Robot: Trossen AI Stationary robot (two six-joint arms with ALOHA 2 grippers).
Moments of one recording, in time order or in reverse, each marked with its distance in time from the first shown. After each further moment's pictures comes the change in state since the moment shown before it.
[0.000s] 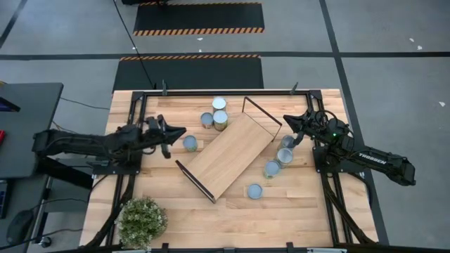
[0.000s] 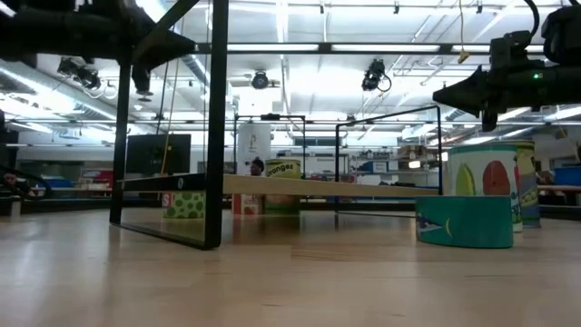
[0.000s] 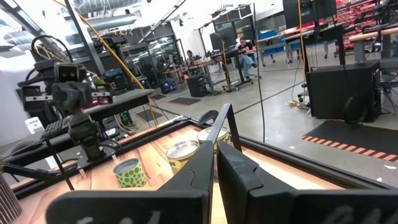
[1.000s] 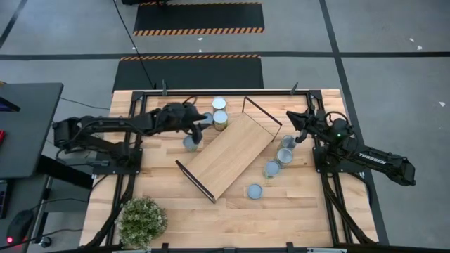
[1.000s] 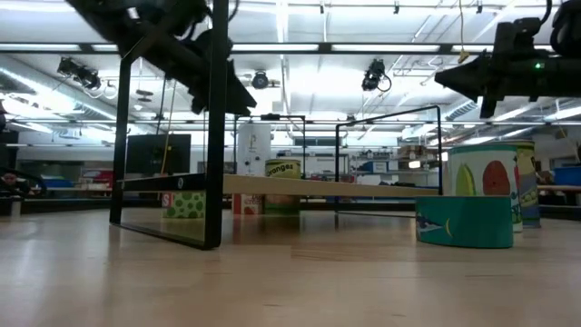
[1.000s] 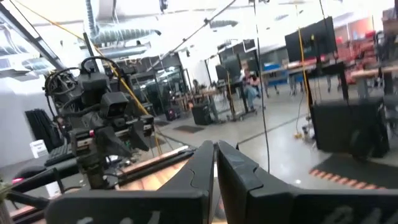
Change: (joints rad) left arm 0.247 0.631 0.489 -0.383 0.193 0.135; right arm 0.000 0.000 0.000 0.142 0.004 -0.036
